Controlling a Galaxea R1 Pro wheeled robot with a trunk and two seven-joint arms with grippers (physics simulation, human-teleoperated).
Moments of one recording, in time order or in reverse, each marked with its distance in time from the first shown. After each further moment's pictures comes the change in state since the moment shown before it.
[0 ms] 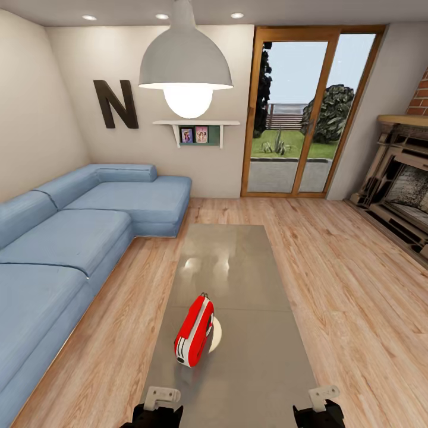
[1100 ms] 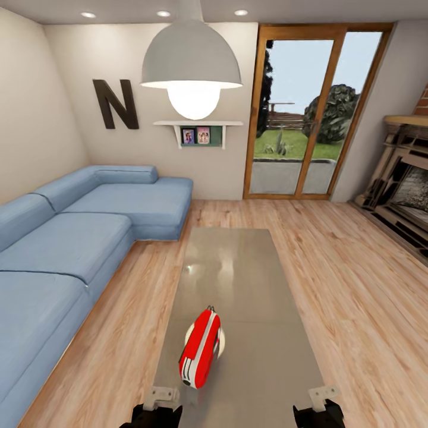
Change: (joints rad) left arm -0.001 0.003 0.002 0.001 0.005 0.001 -0.001; right arm 0.000 0.000 0.001 0.000 0.004 0.000 0.001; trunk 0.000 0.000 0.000
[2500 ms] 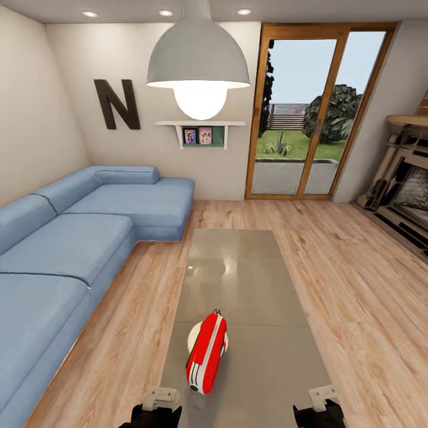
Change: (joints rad) left arm 0.001 -0.001 0.005 0.000 0.001 0.003 0.000; right arm 0.000 -0.002 0.000 0.000 -0.003 -0.002 0.000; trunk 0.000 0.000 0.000
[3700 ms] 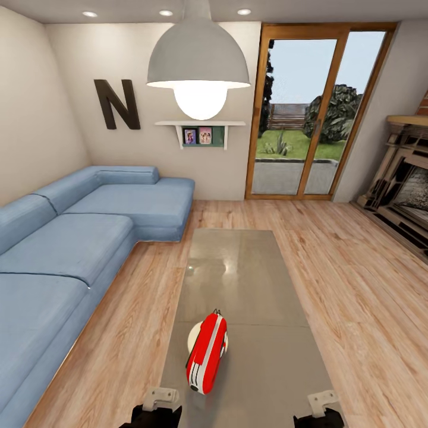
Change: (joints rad) left arm 0.000 -0.001 -0.001 0.003 0.003 -0.002 0.002; right arm 0.000 0.002 0.014 0.003 0.004 0.093 0.012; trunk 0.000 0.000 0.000
